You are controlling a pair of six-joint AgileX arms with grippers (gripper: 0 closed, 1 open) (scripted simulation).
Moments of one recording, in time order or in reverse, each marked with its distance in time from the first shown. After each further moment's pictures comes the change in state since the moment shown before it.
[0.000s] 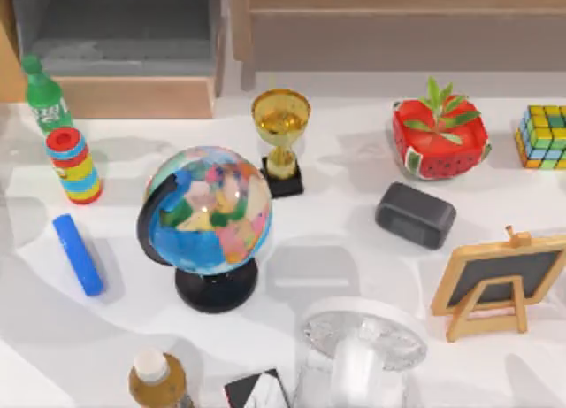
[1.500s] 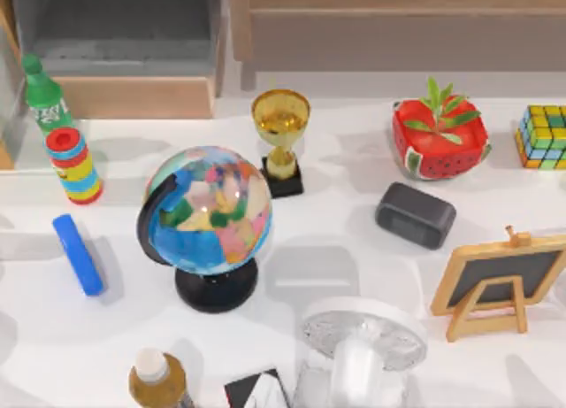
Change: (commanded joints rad) left arm 0.151 -0.213 -0.502 0.265 0.152 0.008; right arm 0.000 0.000 0.000 0.000 0.000 0.000
